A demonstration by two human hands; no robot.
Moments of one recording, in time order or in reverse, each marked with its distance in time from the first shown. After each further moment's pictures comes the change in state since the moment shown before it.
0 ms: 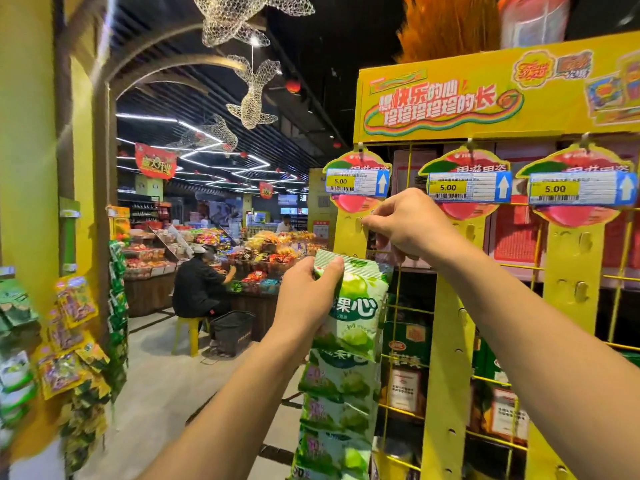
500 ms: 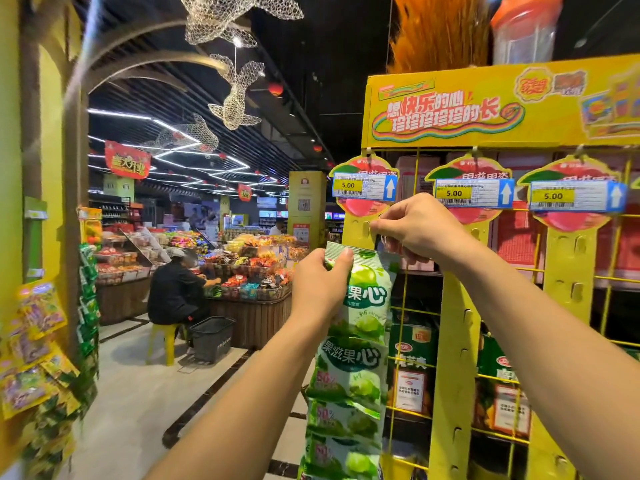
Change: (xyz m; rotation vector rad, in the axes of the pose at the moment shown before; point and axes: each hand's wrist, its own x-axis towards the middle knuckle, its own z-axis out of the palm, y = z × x) left_hand 0.024 0.002 0.004 -0.004 0.007 0.054; right_hand -0.008 -0.010 -0.003 0.121 -0.023 0.070
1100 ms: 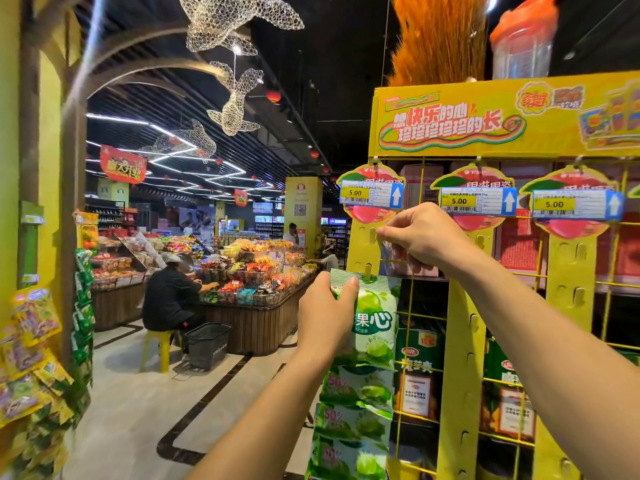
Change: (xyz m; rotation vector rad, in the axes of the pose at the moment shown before) left_hand -0.016 -0.026 -0.007 0.229 -0.027 0.034; right_hand 0.000 0.000 0.005 -0.037 0.035 0.008
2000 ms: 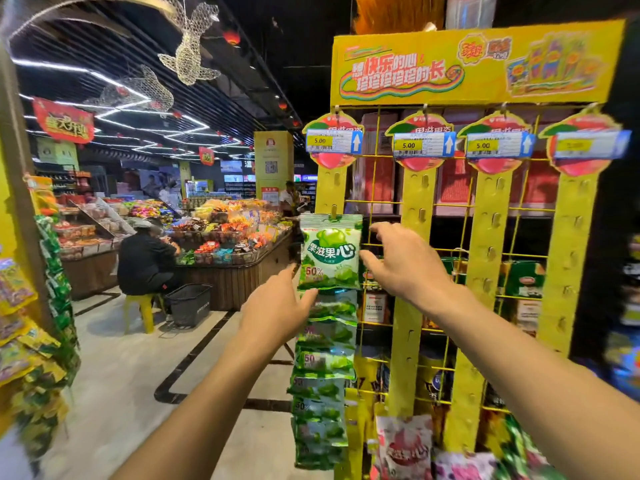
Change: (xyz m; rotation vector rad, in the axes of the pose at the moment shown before) left_hand -0.087 -0.012 -0.054 0.671 -0.309 0.018; right_hand -0.132 0.028 0.027 -0.520 0.039 0.005
